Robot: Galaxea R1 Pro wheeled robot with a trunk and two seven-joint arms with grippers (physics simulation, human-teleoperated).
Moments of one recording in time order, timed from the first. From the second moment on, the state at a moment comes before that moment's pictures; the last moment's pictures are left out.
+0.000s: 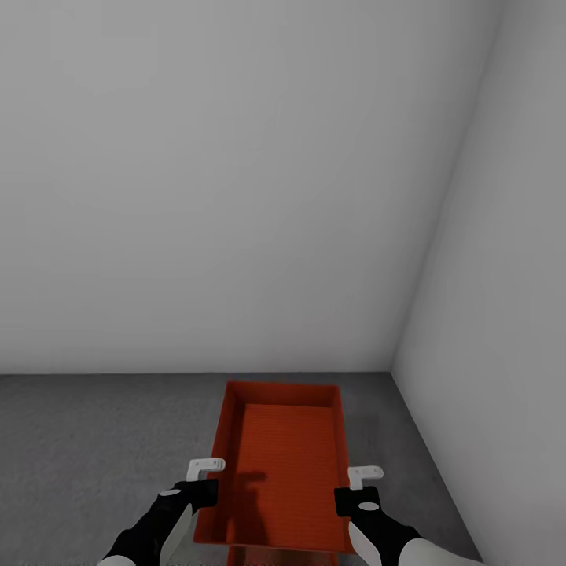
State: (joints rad) left arm -0.49 -0.05 0.00 -0.48 0.05 0.22 0.02; right arm -0.61 0.10 0.57 -0.15 -0.48 -0.04 -0.26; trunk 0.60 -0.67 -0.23
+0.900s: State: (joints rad) left arm -0.49 -0.05 0.00 -0.48 0.06 0.22 0.02; right arm -0.61 0.10 0.57 -0.15 -0.49 -0.04 -0.26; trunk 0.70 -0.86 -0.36
